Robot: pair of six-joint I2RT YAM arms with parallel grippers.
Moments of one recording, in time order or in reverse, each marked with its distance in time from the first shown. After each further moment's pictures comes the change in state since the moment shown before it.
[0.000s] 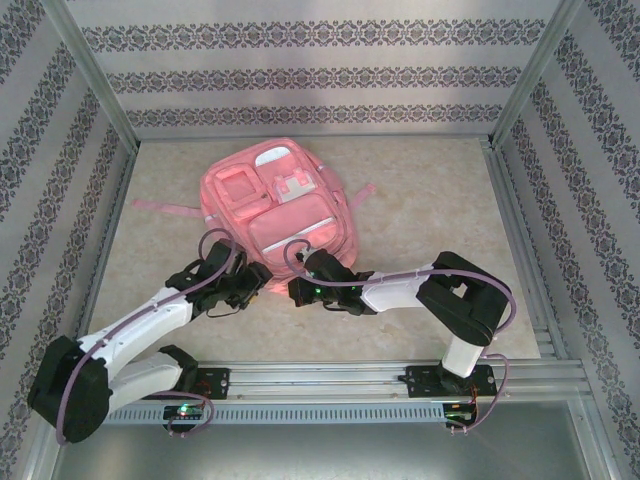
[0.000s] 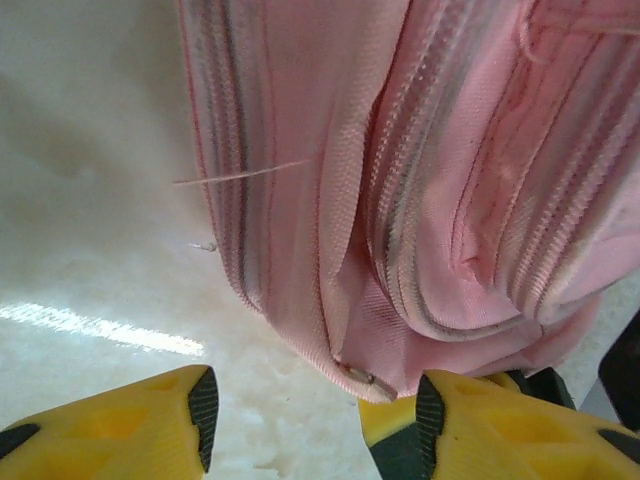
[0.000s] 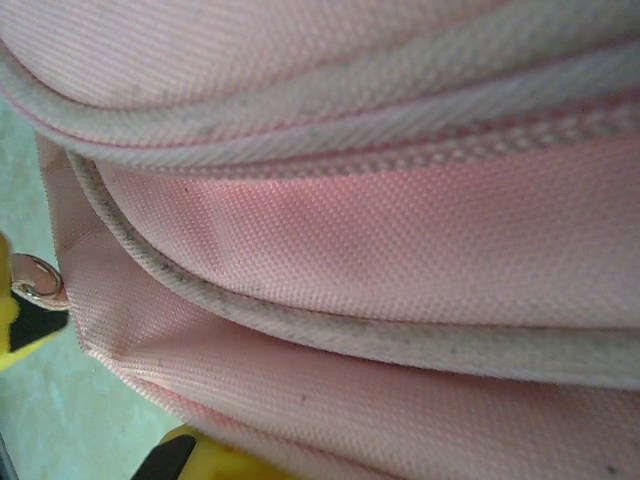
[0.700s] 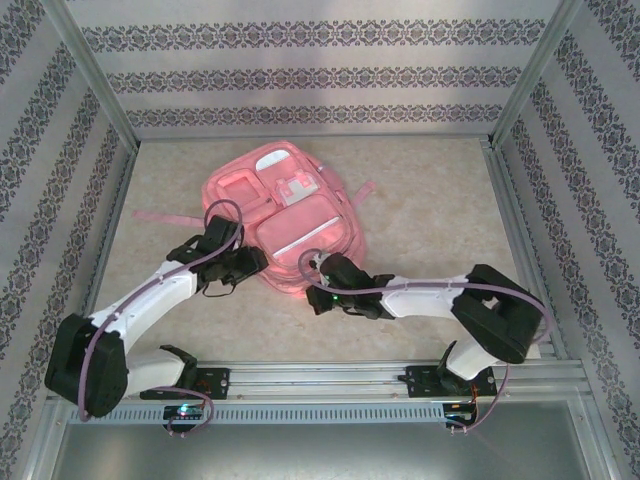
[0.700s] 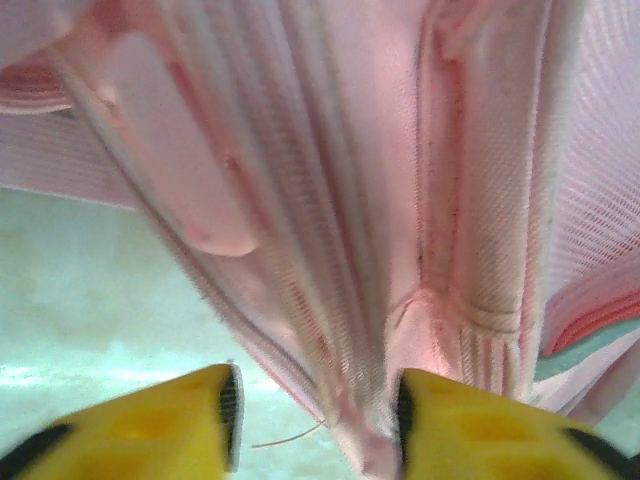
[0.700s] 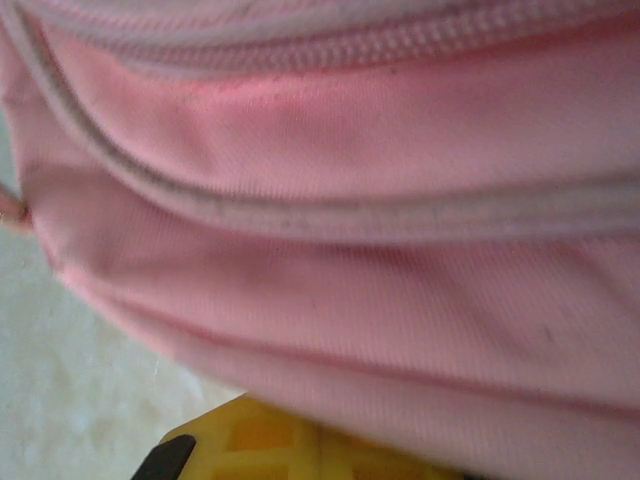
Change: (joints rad) left arm 0.127 0.105 0.174 -0.140 0.001 0.400; right arm -0.016 -0.162 -0.079 -0.180 0.028 -0.154
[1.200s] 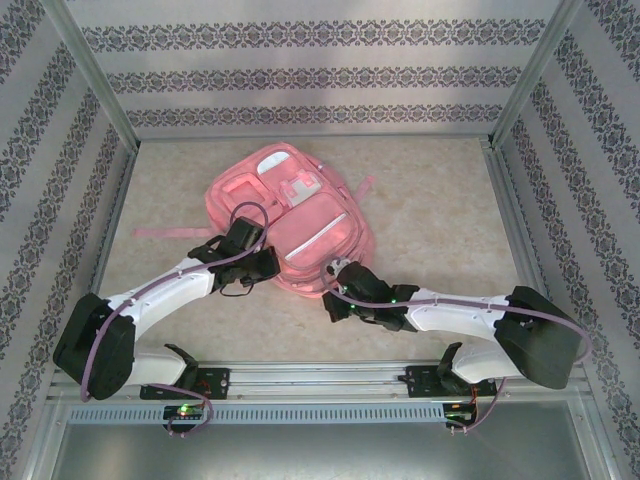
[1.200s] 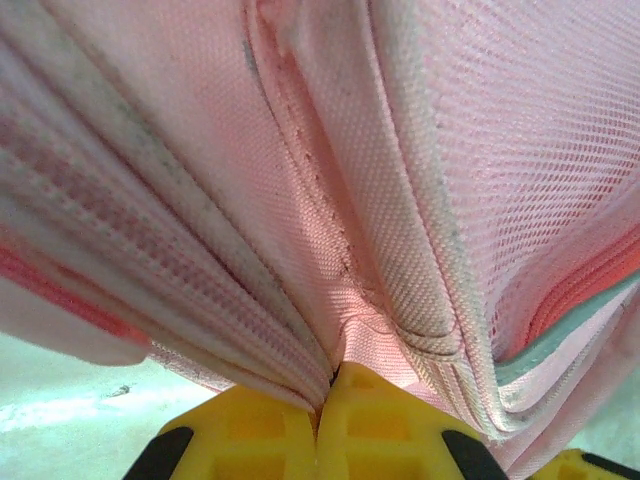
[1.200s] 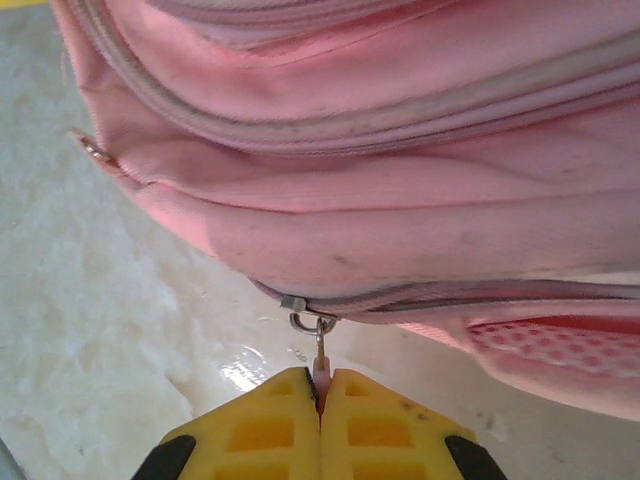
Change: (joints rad) left arm -0.134 0.131 0.038 0.128 -0.019 0.077; right arm 0.013 -0.261 -0.138 -0.130 0.087 -0.003
